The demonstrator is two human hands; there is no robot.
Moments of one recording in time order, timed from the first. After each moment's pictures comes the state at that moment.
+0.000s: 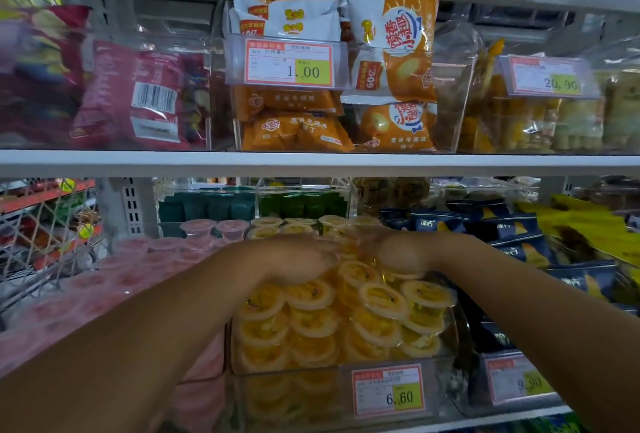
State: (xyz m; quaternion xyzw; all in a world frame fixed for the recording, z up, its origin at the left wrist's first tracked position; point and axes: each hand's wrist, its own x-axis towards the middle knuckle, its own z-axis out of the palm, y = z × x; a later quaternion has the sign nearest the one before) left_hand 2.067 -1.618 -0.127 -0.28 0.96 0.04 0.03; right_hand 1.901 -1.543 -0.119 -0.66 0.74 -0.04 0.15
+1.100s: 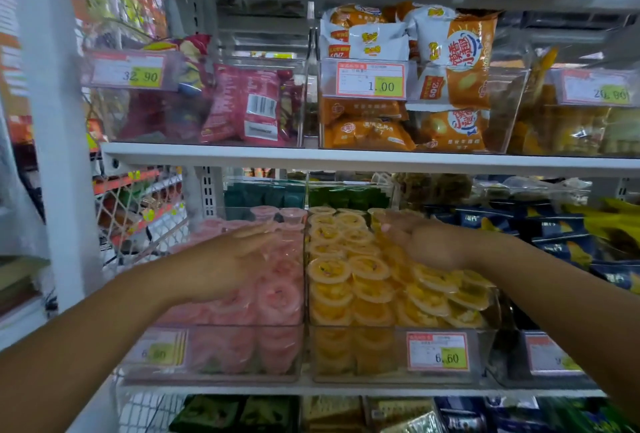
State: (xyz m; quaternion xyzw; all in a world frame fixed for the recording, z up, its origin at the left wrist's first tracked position) left_hand 2.253 -1.604 -0.141 -0.37 0.92 0.11 -0.11; right_hand 1.962 -1.506 -0.108 -0.68 0.73 -0.04 0.05
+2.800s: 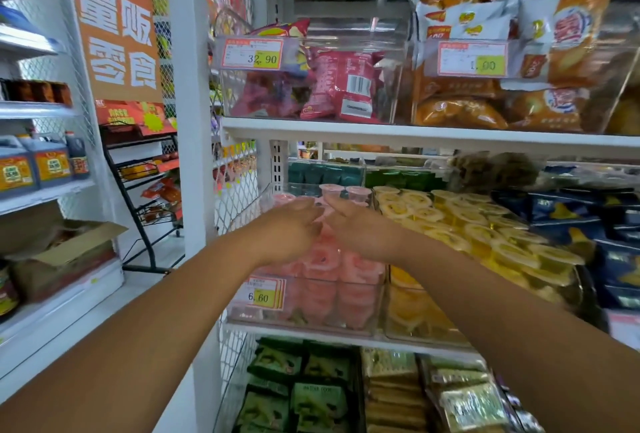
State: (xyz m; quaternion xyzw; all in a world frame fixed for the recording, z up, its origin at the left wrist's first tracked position) left_hand 2.293 -1.599 -0.148 -0.43 0.89 0.06 -0.13; right_hand 2.140 -1.537 -0.142 -0.74 0.59 -0.26 0.17
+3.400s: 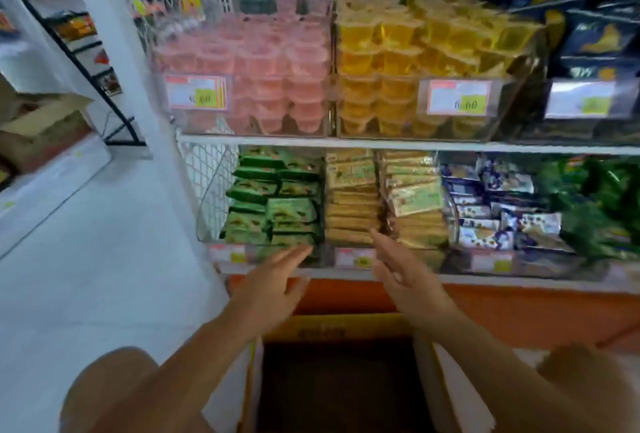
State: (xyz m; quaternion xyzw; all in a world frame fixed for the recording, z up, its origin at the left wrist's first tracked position) left_hand 2.297 -1.415 -0.432 -0.44 0.85 0.26 -0.16; right_hand 2.064 -1.337 -0.425 -0.60 0.63 -0.38 0.33
